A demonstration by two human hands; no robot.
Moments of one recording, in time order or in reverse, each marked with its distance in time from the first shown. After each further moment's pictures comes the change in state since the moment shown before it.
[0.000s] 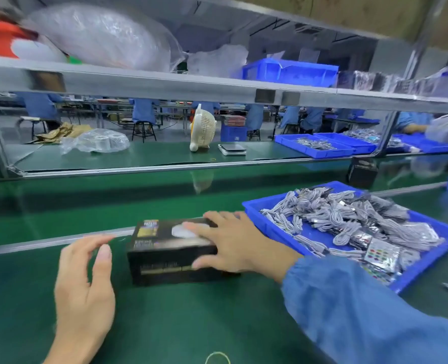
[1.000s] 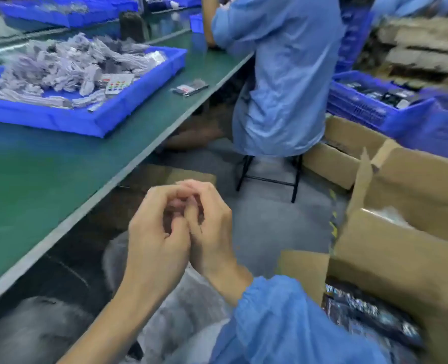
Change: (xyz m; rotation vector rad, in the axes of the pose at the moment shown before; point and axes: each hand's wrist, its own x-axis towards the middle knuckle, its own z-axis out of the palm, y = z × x) left_hand -0.287 0.232 0.076 -0.620 -1.113 0.015; right_hand -0.369 -0.093 0.083 0.608 1.134 1.060
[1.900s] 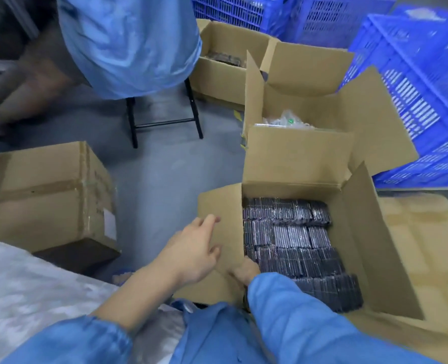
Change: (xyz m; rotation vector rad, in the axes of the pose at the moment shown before) left_hand -0.069 -0.079 0.249 0.551 -1.331 0.023; right_hand -0.233 0.294 -0.224 -0.587 -0.265 1.646
